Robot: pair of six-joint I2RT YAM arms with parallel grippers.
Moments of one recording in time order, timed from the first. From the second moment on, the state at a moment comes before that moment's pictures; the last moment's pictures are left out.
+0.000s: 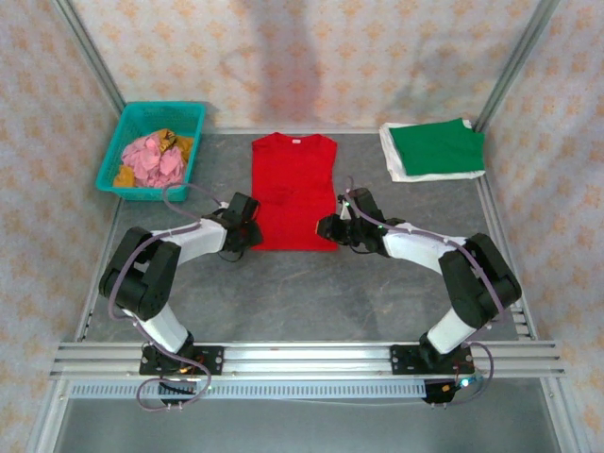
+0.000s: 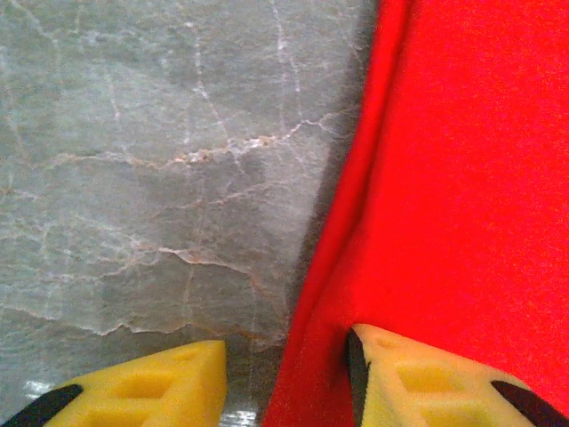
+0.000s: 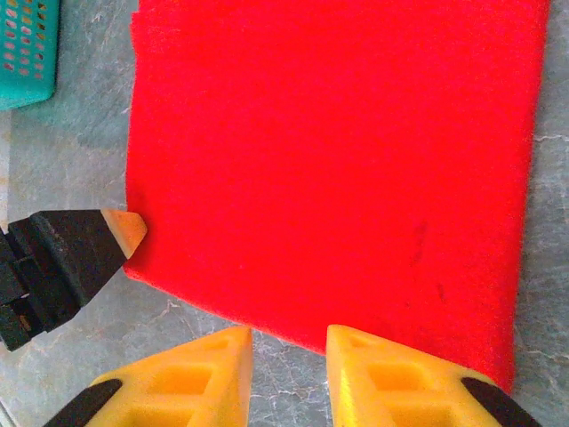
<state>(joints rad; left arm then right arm) -0.37 1.67 0.86 -0.30 -0.10 -0.75 0.55 1.60 0.85 -0.04 -0.31 0.73</state>
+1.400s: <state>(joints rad) -0.37 1.59 0.78 -0.30 -0.10 -0.76 0.56 1.66 0.79 -0.05 -0.30 0.83</state>
